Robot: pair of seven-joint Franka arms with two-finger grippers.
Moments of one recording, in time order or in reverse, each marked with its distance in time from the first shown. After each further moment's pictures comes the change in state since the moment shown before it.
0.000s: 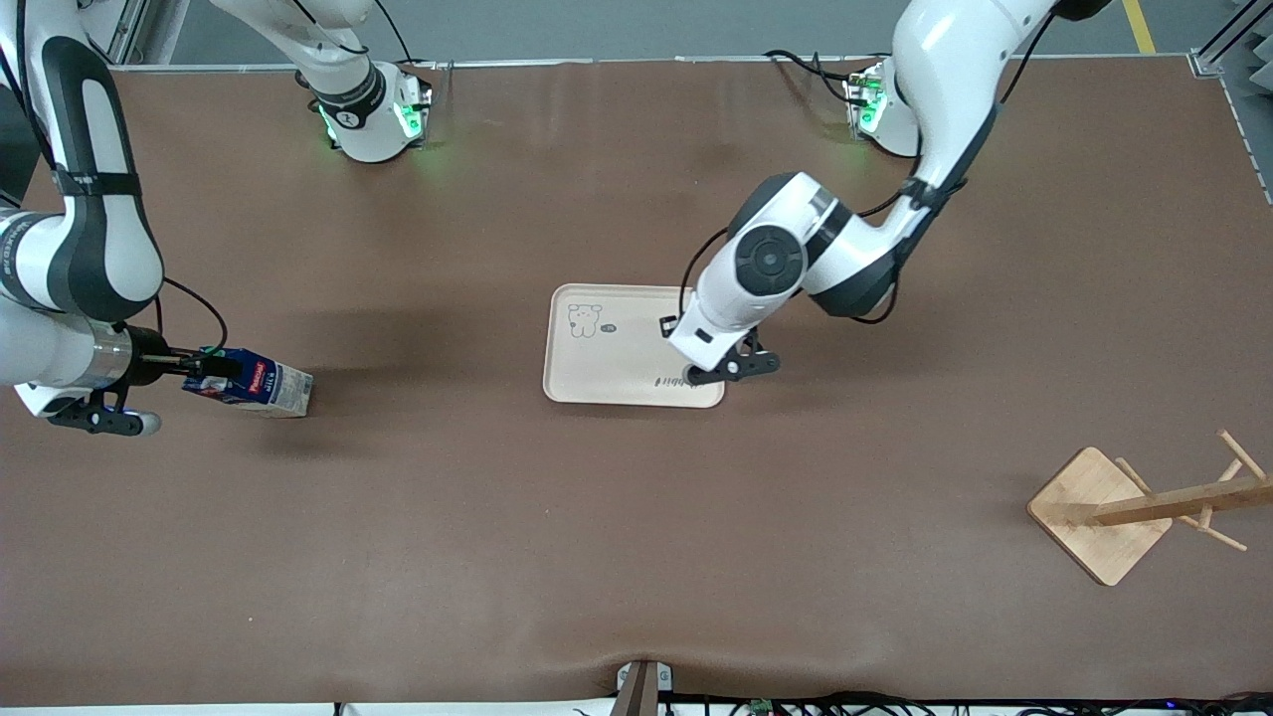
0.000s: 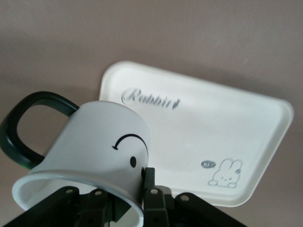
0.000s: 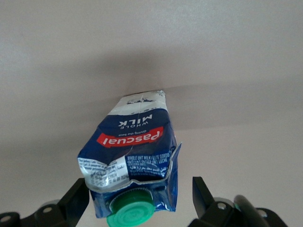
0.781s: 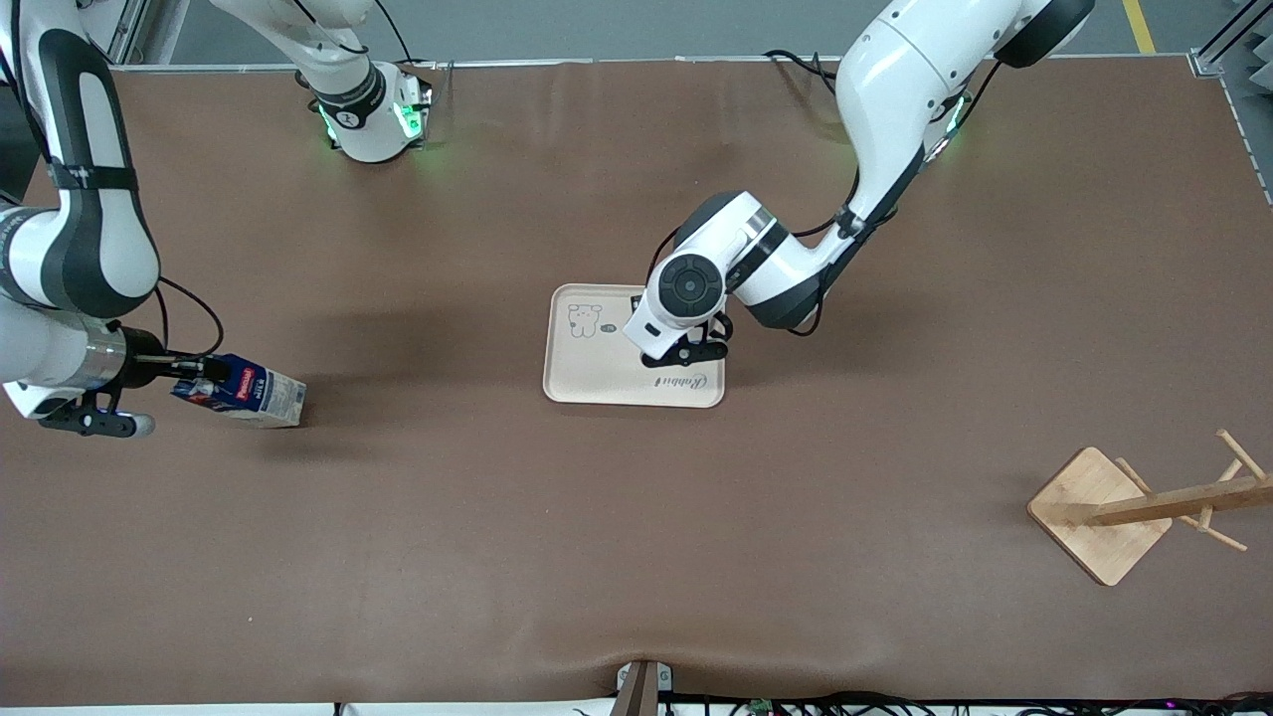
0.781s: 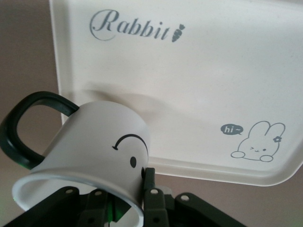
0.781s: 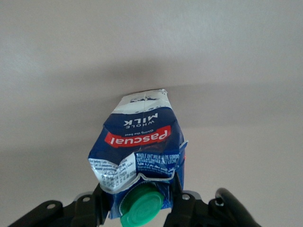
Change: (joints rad) left arm -0.095 0.146 0.004 0.115 0.000 -0.134 -0.029; right arm 0.005 -0.013 0.012 0.046 0.001 0.007 -0.011
